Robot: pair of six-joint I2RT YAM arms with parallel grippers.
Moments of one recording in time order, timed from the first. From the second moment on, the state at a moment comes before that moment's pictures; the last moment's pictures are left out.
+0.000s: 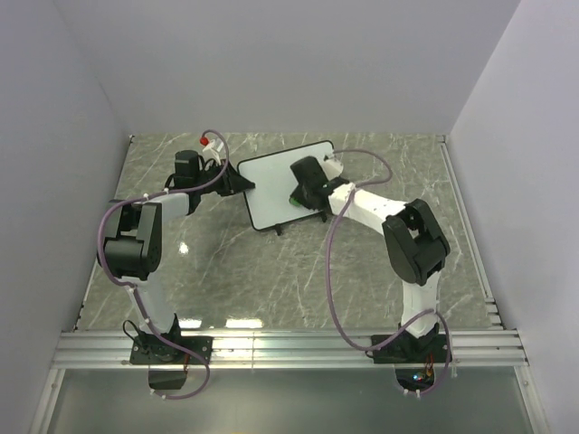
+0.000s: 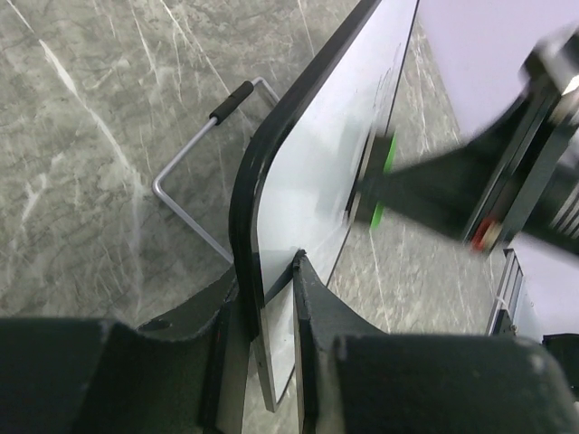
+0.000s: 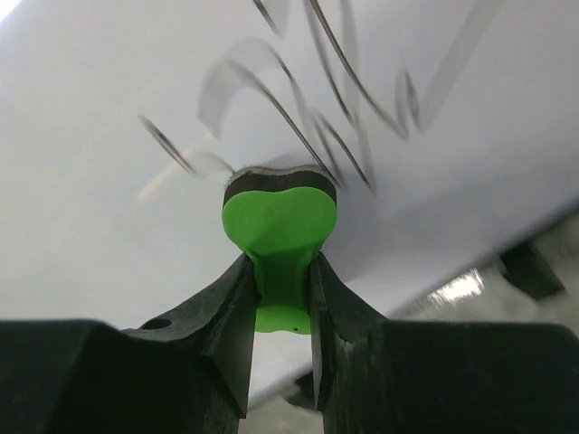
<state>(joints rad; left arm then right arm) -0.11 1.86 1.06 0.37 0.81 -0.47 0.63 1.93 1.38 -0.31 0.35 1.11</state>
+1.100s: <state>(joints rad) -0.12 1.86 1.07 0.32 0.80 -0.45 0.58 1.88 1.27 -0.27 0.38 1.15</state>
